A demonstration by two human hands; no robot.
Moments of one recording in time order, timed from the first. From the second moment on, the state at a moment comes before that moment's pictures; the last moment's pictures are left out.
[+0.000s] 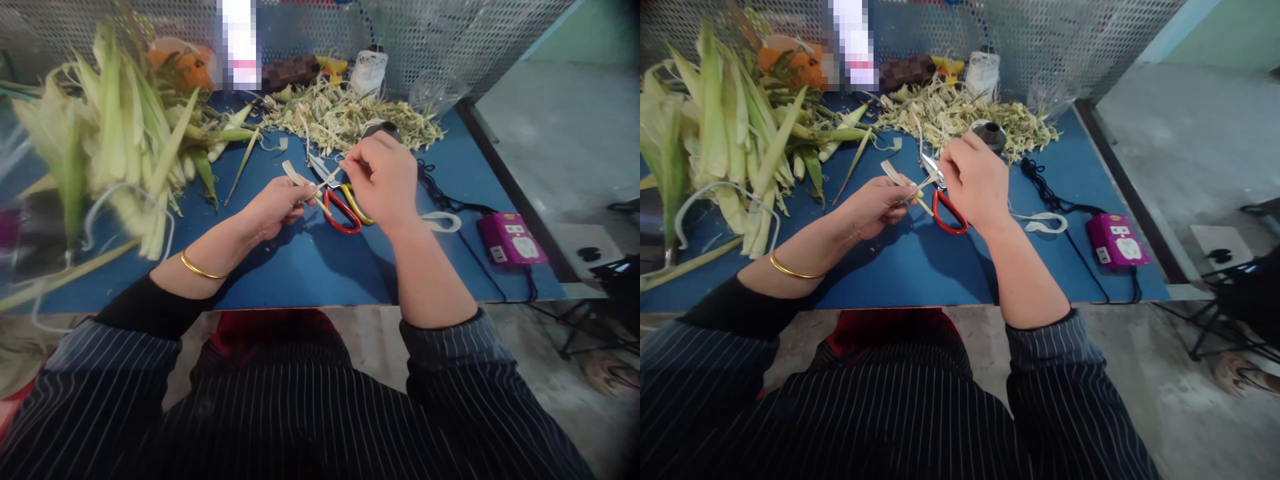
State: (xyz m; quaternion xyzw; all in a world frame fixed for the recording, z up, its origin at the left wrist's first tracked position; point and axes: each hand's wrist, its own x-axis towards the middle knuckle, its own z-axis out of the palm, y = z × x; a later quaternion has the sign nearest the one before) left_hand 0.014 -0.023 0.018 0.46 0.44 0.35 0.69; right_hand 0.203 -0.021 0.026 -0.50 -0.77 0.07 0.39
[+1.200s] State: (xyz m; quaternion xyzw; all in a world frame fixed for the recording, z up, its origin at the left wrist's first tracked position) left_hand 0.010 -0.009 0.004 0.64 0.44 0.46 0.44; right_hand 0.182 -0.026 0.017 -0.40 -0.84 0.03 0.36
